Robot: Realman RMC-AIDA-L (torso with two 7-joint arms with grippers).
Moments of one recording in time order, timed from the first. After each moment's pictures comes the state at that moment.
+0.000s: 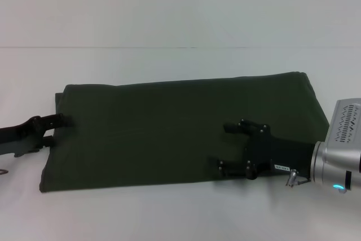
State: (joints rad) left arm -0.51 -1.95 0.61 0.49 2.12 1.13 -2.39; right arm 0.57 2.10 -1.01 -0.34 -1.64 -1.18 0.88
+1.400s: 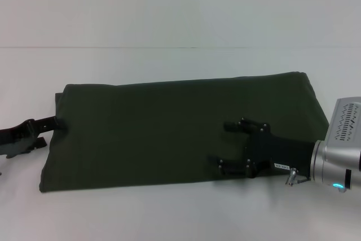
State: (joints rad) left arm -0.51 -1.95 0.60 0.50 2.15 1.10 -2.36; right arm 0.58 2.10 -1.00 -0.33 -1.64 -1.18 0.89
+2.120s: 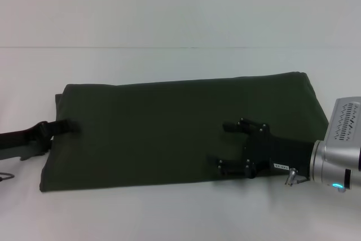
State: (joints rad) left arm -0.52 -1.97 0.60 0.49 2.15 1.12 -2.35; right arm 0.58 2.10 -1.00 -0.33 -1.64 -1.18 0.89
